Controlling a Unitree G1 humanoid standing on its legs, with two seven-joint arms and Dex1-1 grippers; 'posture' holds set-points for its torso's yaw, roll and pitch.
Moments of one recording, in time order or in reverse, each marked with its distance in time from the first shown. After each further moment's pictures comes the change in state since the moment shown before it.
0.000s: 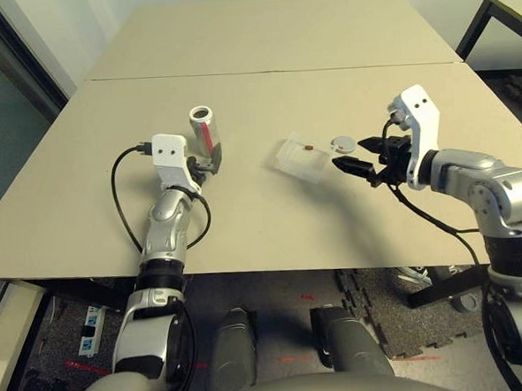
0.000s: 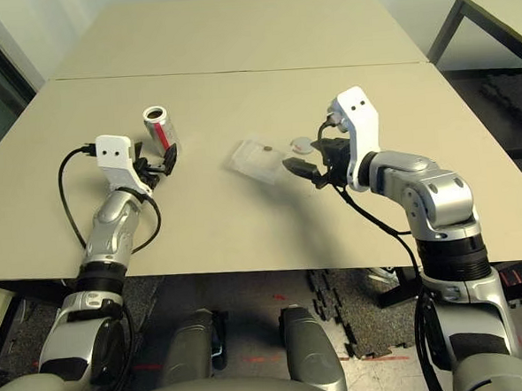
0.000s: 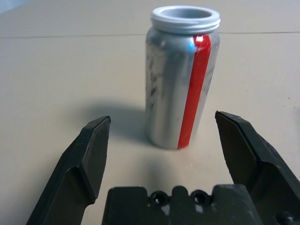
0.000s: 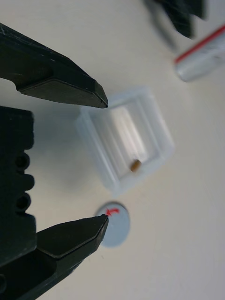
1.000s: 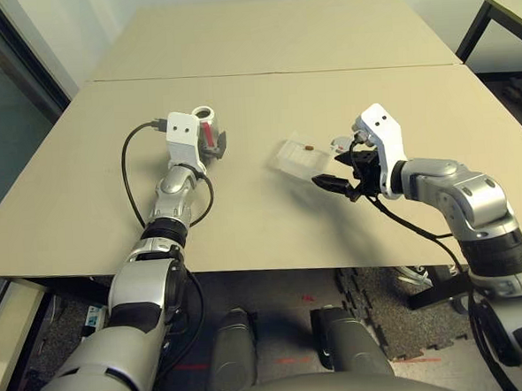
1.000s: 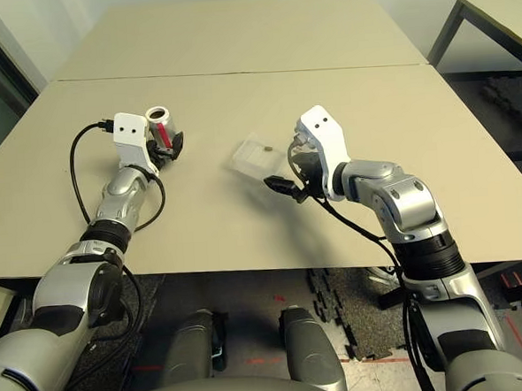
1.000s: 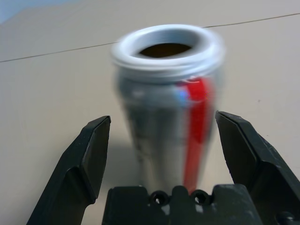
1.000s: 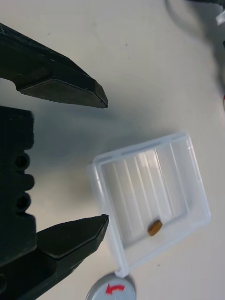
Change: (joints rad) left arm -0.449 0.048 -0.027 0.789 0.117 -0.340 -0.001; right arm -0.004 0.035 0.254 0.016 -0.107 -0.038 0.070
